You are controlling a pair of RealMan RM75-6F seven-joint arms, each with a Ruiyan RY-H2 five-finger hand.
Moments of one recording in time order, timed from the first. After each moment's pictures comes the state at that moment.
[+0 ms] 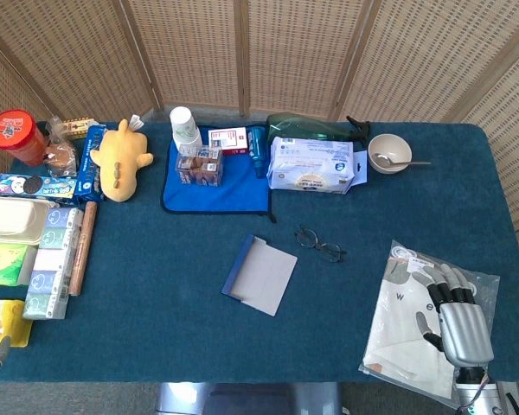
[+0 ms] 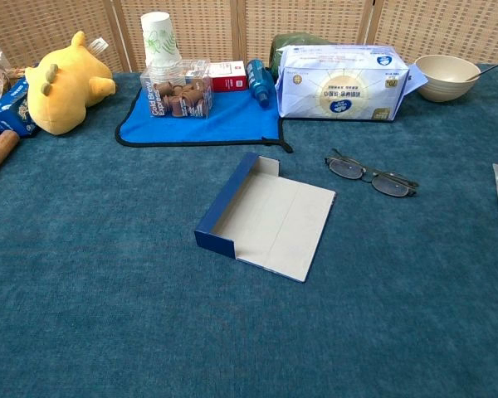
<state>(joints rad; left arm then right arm) 0.21 -1.10 0.02 -1.85 1.54 1.72 0.10 0.02 -1.25 0.03 -1.77 -1.58 1.53 -0.21</state>
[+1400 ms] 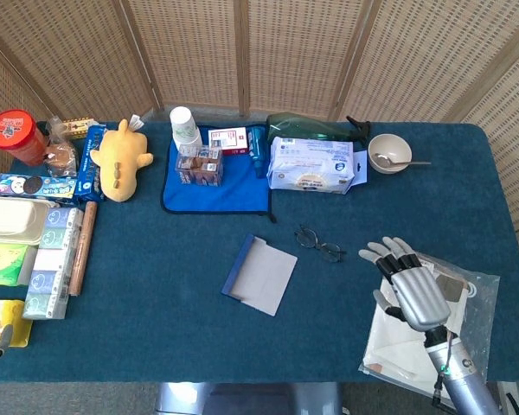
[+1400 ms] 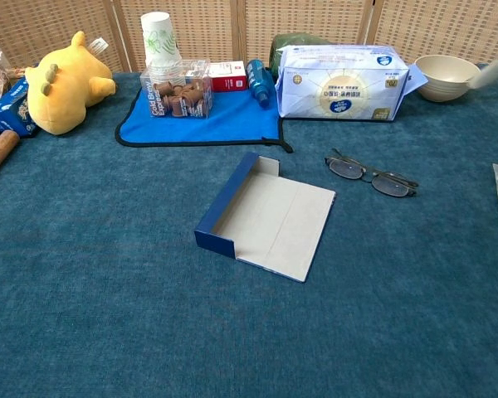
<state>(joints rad) 0.16 -1.06 -0.01 -1.89 1.53 1.68 0.14 0.27 -1.16 0.11 -1.86 -1.58 1.24 -0.13</state>
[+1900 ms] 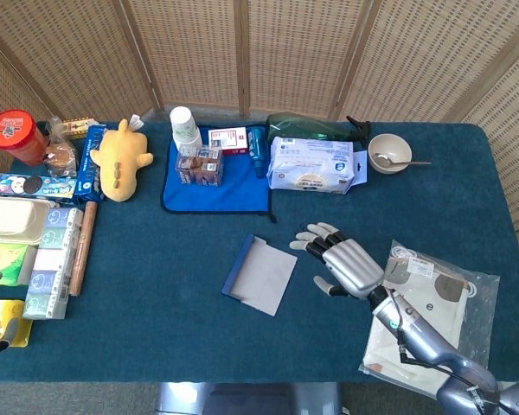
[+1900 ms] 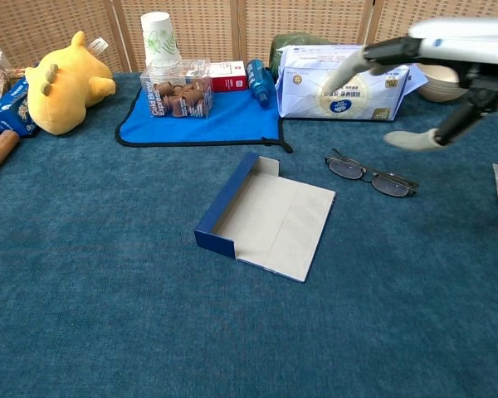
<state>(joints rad) 0.13 -1.06 -0.03 -1.92 1.49 1.64 0.20 0.59 -1.19 0.22 -1.83 -1.51 0.89 0.02</state>
